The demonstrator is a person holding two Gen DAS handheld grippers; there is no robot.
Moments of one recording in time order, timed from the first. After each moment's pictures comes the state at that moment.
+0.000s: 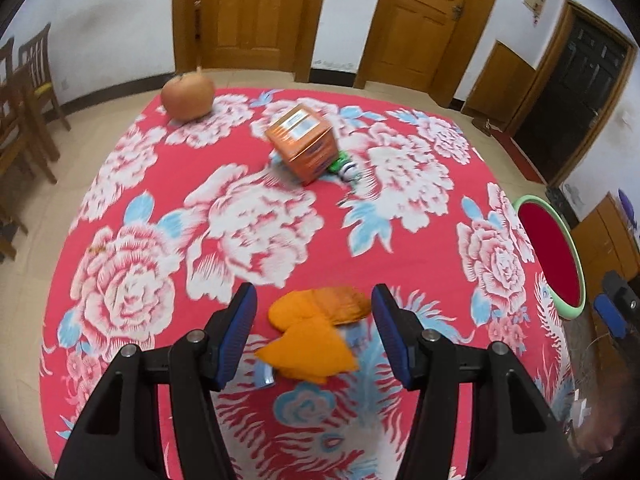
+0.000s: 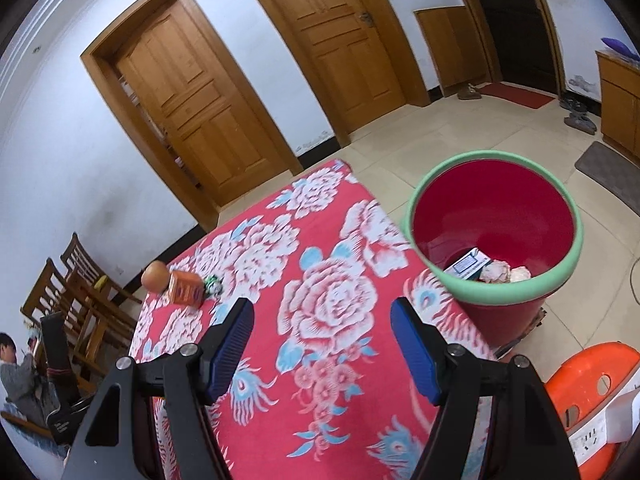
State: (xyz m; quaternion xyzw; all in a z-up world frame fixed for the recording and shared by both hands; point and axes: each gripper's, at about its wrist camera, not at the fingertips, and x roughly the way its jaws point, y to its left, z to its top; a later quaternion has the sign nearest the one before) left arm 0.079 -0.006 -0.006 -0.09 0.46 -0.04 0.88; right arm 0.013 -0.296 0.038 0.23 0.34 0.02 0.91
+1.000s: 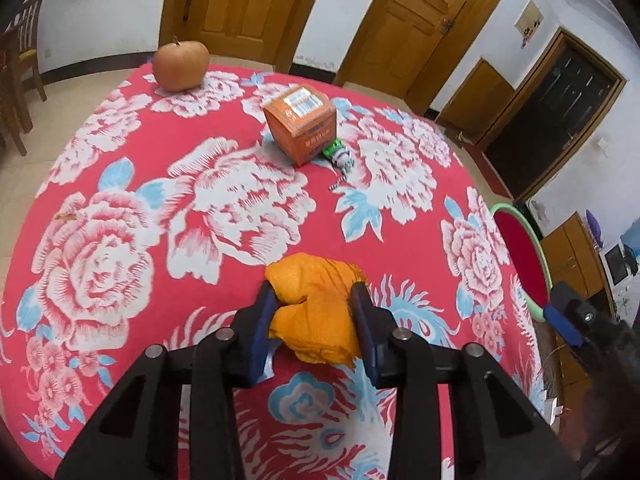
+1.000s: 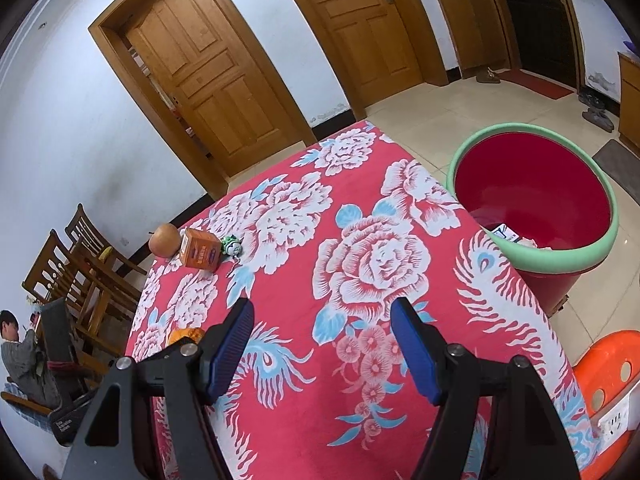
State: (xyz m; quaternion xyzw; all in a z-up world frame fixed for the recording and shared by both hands) left arm 0.073 0.016 -0.021 -0.15 0.46 -0.09 0.87; right arm 0.024 -0.249 0.021 0.22 0.38 0.05 0.90
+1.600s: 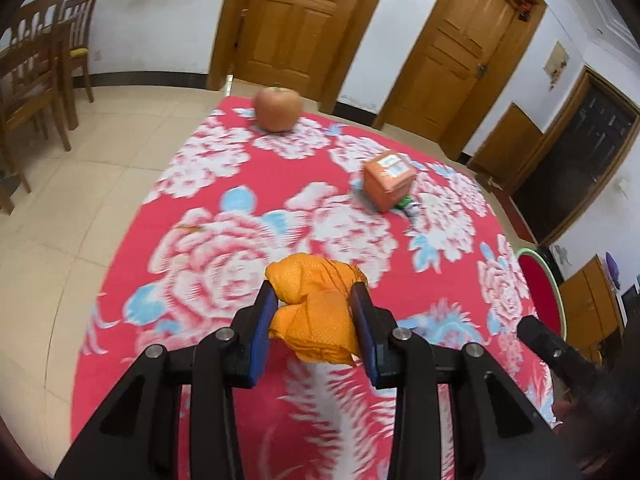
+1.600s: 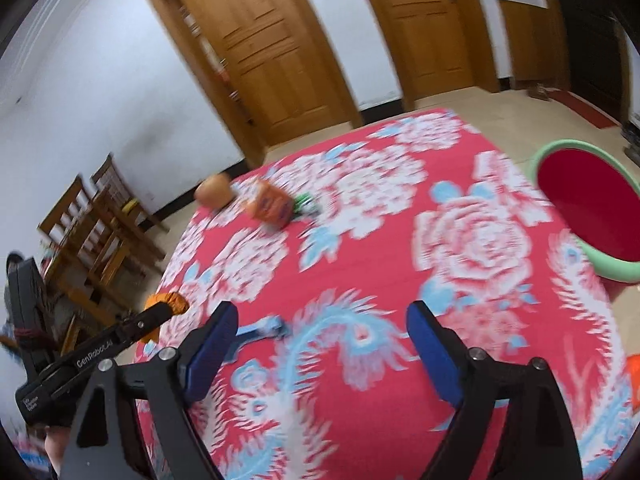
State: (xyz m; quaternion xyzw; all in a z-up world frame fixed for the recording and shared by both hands) left arm 0.032 0.094 0.000 -0.17 0.41 -0.01 0.90; right arm 0.027 -0.156 0.020 0.15 0.40 0.13 0.90
